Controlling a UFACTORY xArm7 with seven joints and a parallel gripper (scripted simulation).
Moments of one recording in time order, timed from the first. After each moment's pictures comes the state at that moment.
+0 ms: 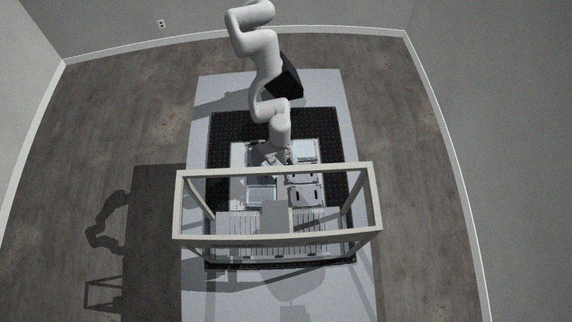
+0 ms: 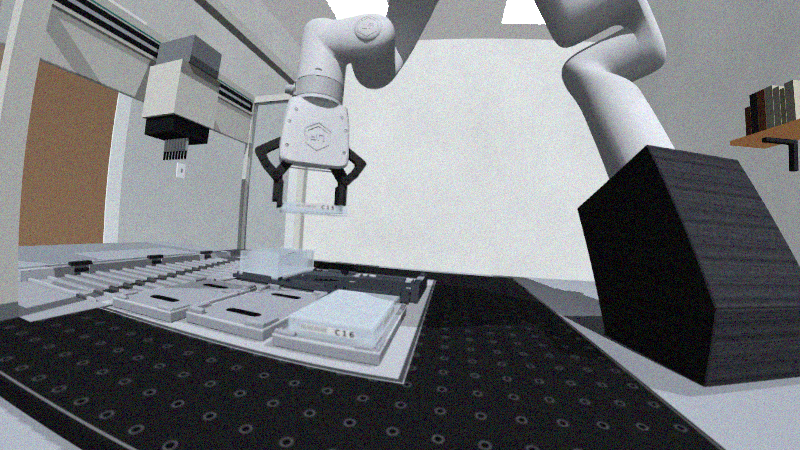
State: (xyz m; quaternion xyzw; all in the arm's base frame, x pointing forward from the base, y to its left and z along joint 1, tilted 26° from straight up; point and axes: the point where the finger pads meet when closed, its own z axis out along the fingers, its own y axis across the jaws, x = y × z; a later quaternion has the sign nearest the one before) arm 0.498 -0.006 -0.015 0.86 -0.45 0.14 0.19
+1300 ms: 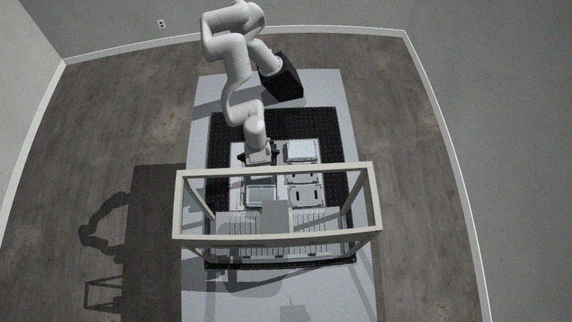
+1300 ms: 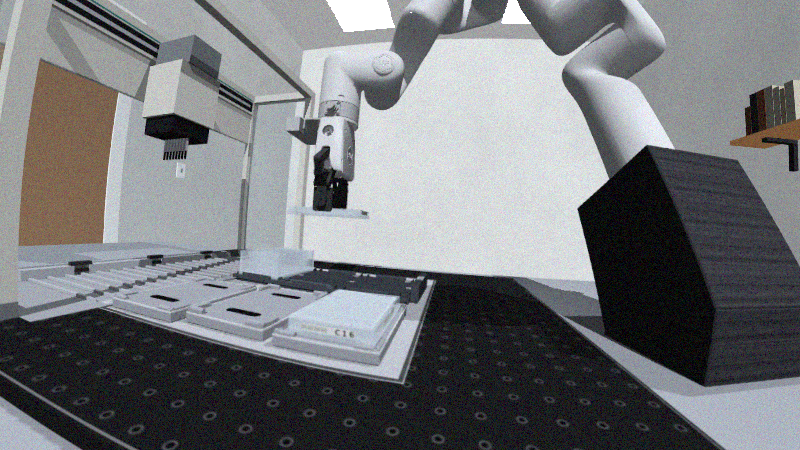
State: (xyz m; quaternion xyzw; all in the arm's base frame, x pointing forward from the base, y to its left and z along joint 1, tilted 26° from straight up) arm 0.498 -0.081 0.022 0.97 0.04 0.03 0.23
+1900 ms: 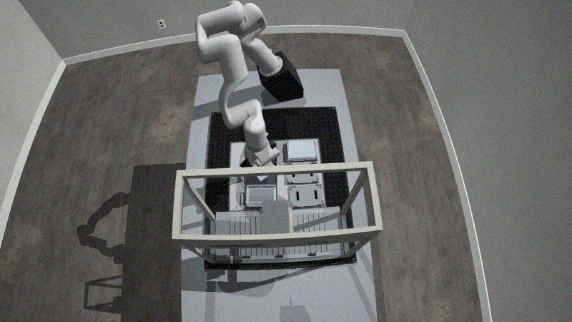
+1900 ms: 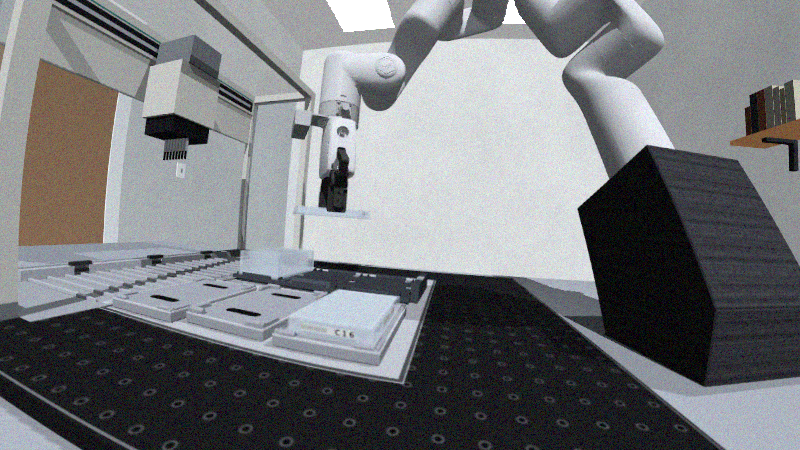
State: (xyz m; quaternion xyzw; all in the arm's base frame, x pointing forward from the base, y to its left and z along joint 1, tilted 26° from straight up) arm 0.498 -0.081 0.022 0.93 0.29 -0.03 0.23
